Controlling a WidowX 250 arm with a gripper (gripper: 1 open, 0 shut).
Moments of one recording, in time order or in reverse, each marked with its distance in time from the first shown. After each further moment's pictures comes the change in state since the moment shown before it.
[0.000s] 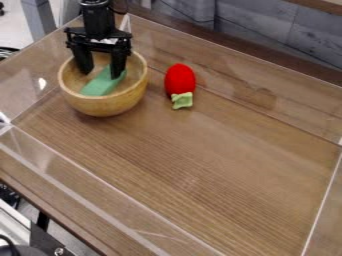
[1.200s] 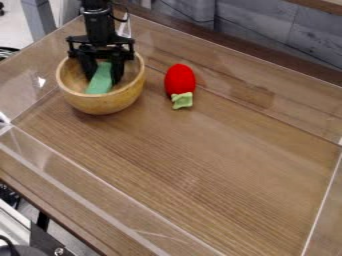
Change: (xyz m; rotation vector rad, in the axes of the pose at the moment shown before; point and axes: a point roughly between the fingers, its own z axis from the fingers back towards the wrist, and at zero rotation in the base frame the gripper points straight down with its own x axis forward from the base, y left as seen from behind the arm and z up) arm -0.005 -0.009 -0.011 -0.036 0.062 0.092
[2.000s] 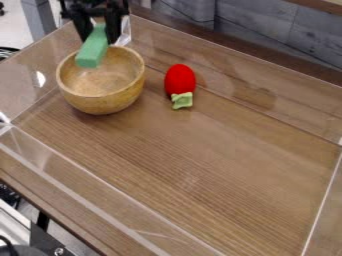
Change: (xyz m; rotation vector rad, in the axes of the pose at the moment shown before) arm 0.003 -0.005 0.065 -0.091 -0.034 -0.036
